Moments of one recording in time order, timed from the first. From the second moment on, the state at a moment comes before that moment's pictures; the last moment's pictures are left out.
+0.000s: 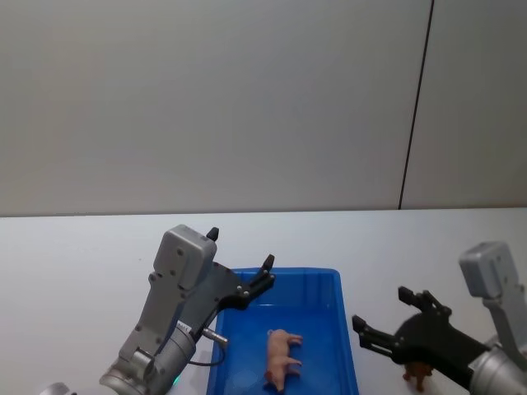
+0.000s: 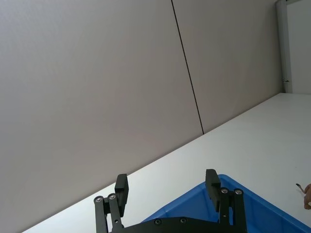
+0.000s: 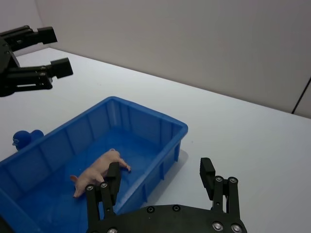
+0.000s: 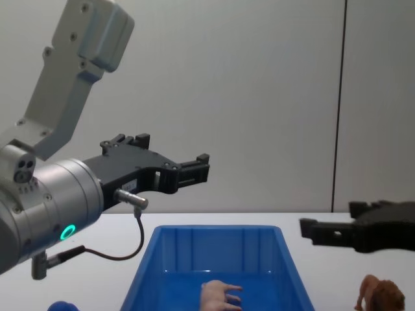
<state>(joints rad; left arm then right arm) -0.24 0.38 0.45 -1.63 -0.20 0.01 -0.01 0.09 0.34 -0.26 -1.70 0.28 0.28 0.34</state>
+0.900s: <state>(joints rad) -0.24 0.38 0.45 -1.63 -0.20 0.01 -0.01 -0.01 0.40 -0.25 -1.71 0.29 0.32 0.23</state>
